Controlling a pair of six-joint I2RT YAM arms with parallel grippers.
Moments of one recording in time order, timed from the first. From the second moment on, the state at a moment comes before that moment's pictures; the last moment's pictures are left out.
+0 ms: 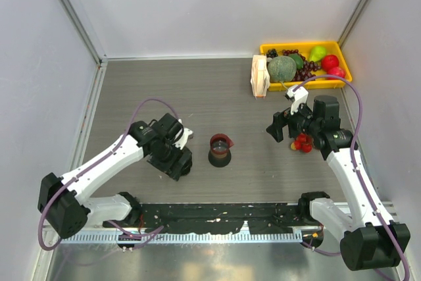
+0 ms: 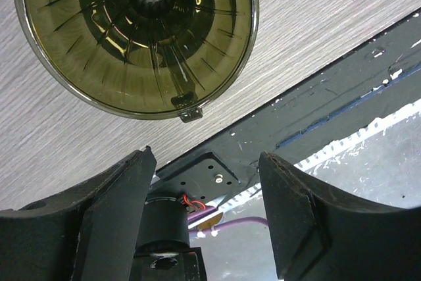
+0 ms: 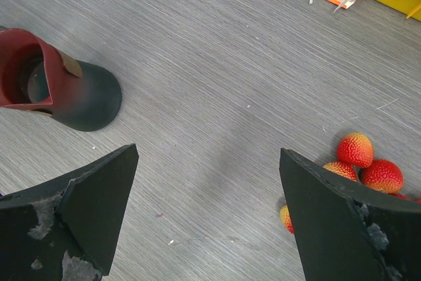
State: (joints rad) left arm -0.70 1.19 0.98 -1.12 0.12 -0.13; right arm 0.07 0.93 0.82 -0.51 -0.51 -0.23
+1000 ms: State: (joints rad) left arm -0.64 1.32 0.96 -1.00 0.02 -0.18; right arm 0.07 0.92 0.82 -0.51 -0.48 -0.23
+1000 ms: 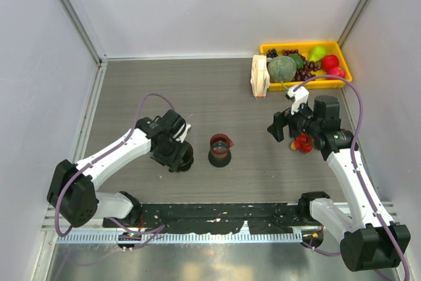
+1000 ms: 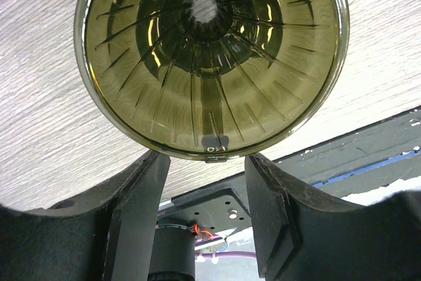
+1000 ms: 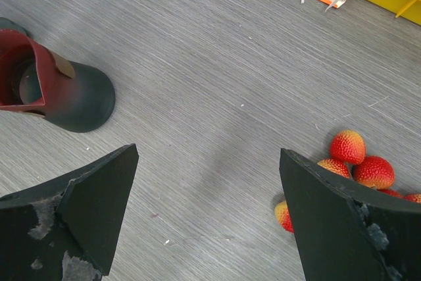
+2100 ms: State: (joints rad) left arm -0.60 1.15 0.75 -0.65 0.00 -0.18; right arm 0.07 0.92 0.82 -0.51 -0.48 -0.23
